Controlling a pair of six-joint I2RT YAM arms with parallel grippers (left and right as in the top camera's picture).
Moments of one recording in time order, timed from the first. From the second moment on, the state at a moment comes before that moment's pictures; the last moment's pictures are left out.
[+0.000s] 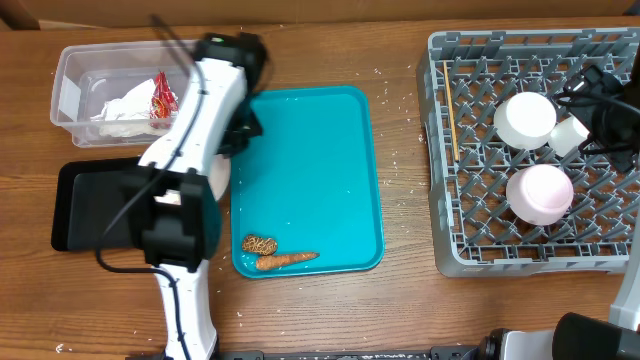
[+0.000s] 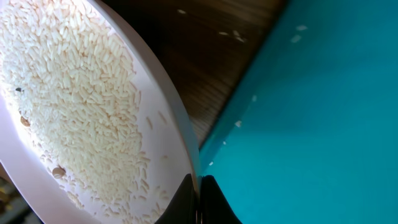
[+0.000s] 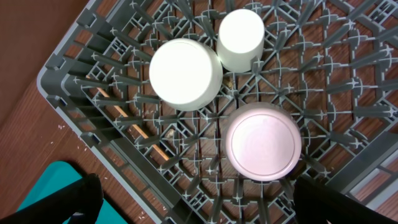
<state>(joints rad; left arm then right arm) -0.19 2.20 2.02 -1.57 -0.23 -0.71 -0.26 1.57 1.83 -1.36 0.05 0.59</state>
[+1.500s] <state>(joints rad) 0.44 2.10 2.02 -1.55 0.69 -0.24 -0.26 1.57 1.83 -1.36 0.05 0.59</state>
